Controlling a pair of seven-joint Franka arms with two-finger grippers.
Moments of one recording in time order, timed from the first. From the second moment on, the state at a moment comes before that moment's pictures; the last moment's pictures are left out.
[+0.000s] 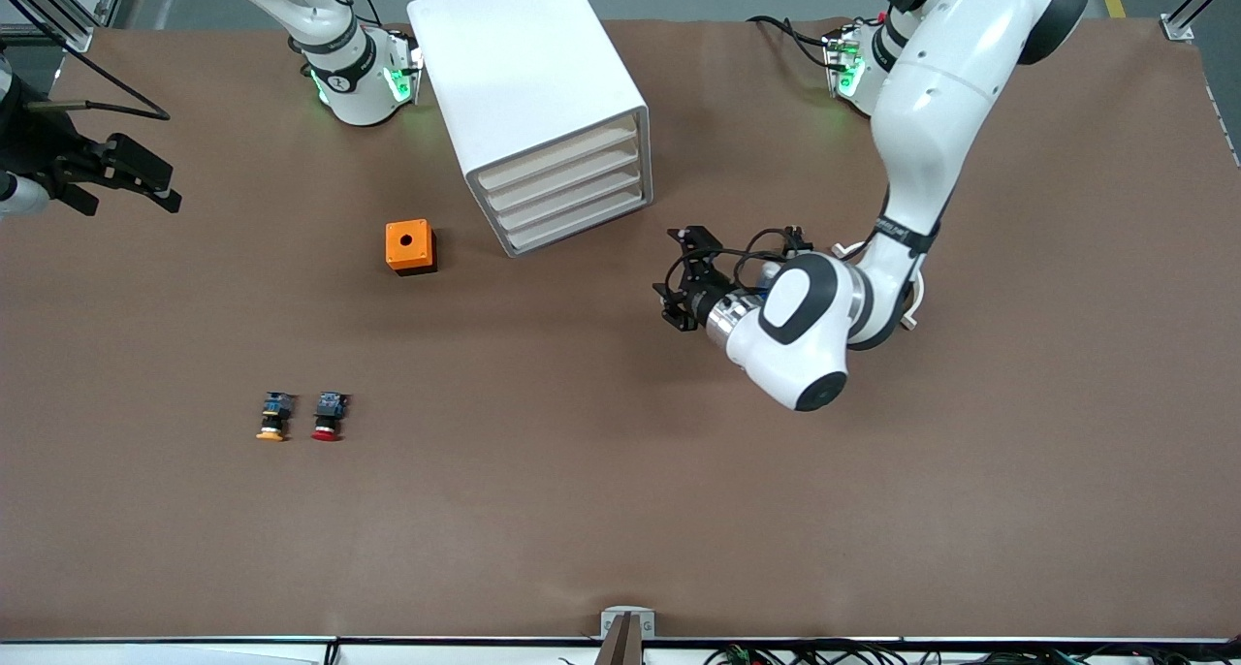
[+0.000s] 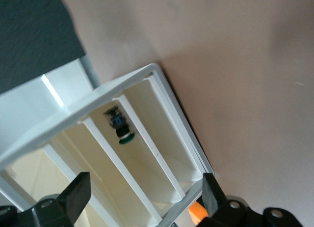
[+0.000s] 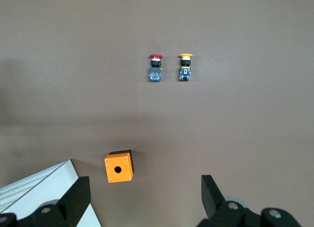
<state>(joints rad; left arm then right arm) -0.36 0.85 -0.19 -1.34 -0.79 1.54 -1.94 -0.01 -0.12 0.00 -1.69 0.04 1.59 0.00</state>
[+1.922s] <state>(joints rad) -0.53 1.00 -0.25 -1.44 -0.83 1.46 -2.18 -0.02 0.13 -0.01 -1.66 0.04 1.64 0.00</state>
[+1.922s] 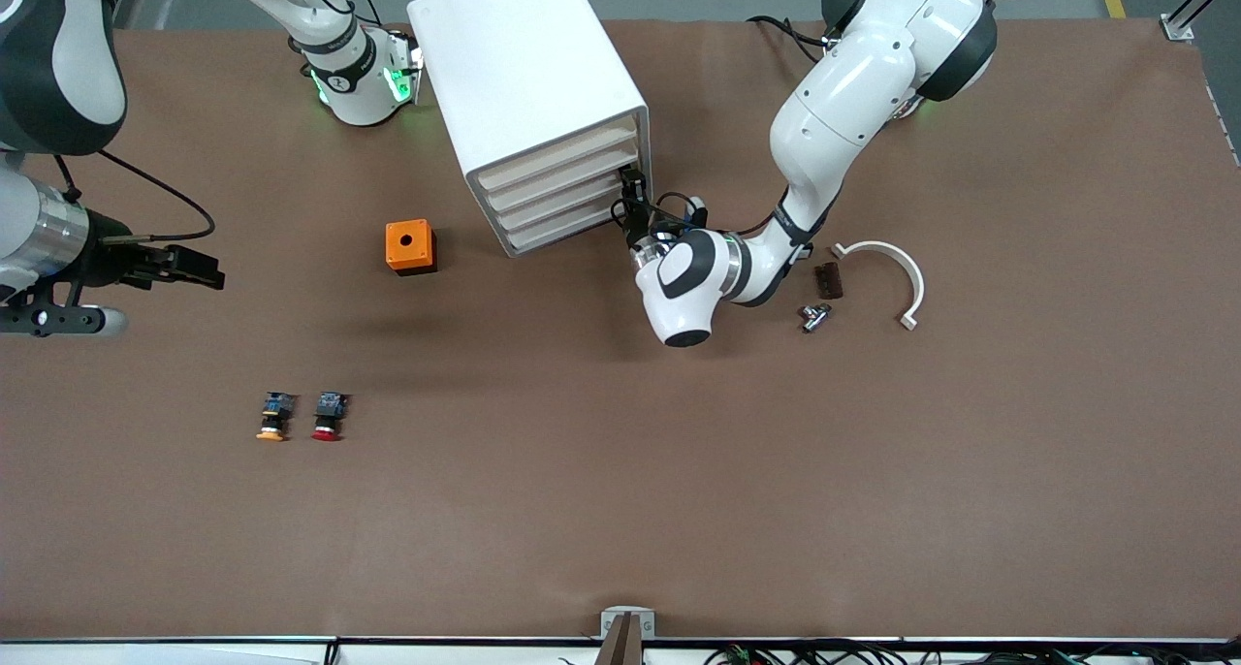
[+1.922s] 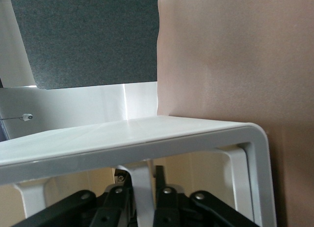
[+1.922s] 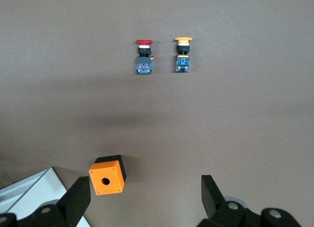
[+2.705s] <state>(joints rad) -0.46 1.00 -0.24 -1.45 -0.88 1.47 -2.19 0.13 0.12 0.01 -1.65 0.04 1.62 0.45</state>
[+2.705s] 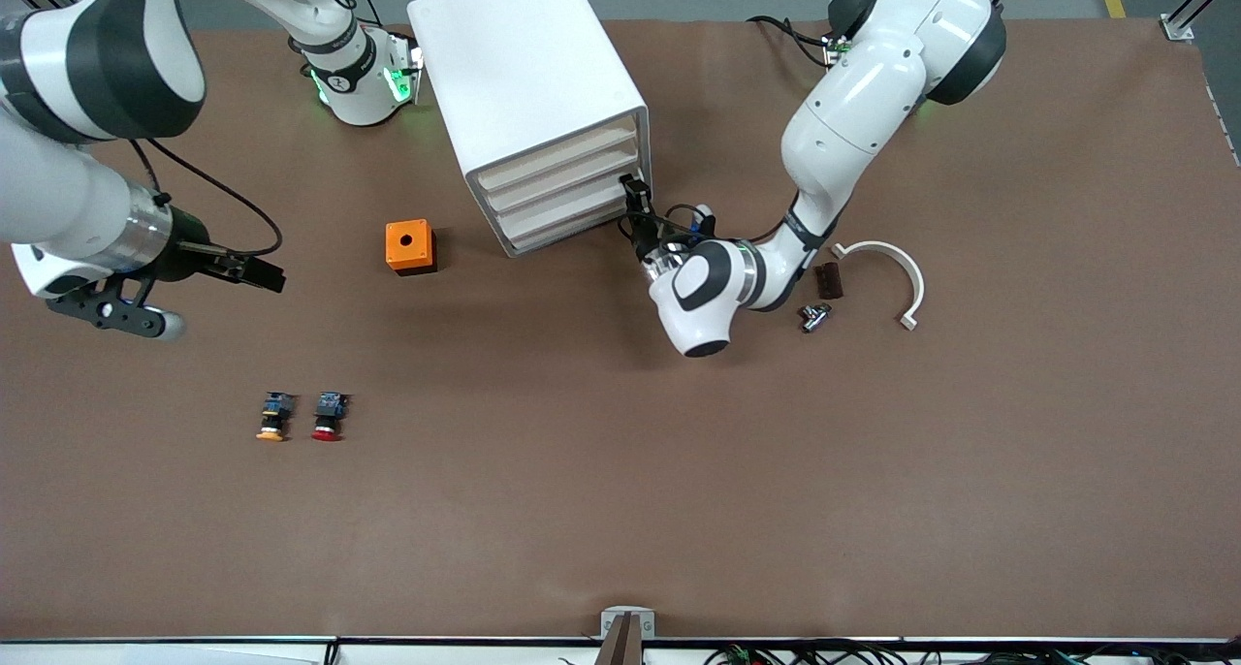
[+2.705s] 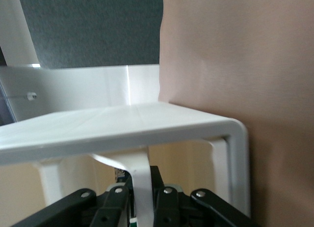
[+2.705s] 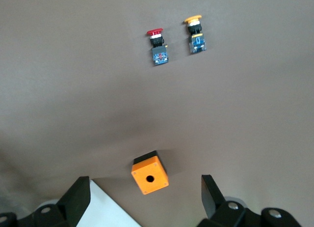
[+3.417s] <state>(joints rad) -0.29 1.00 -0.23 -1.43 -0.94 1.50 -2.19 0.39 0.13 0.01 -1.65 0.05 1.66 1.03</state>
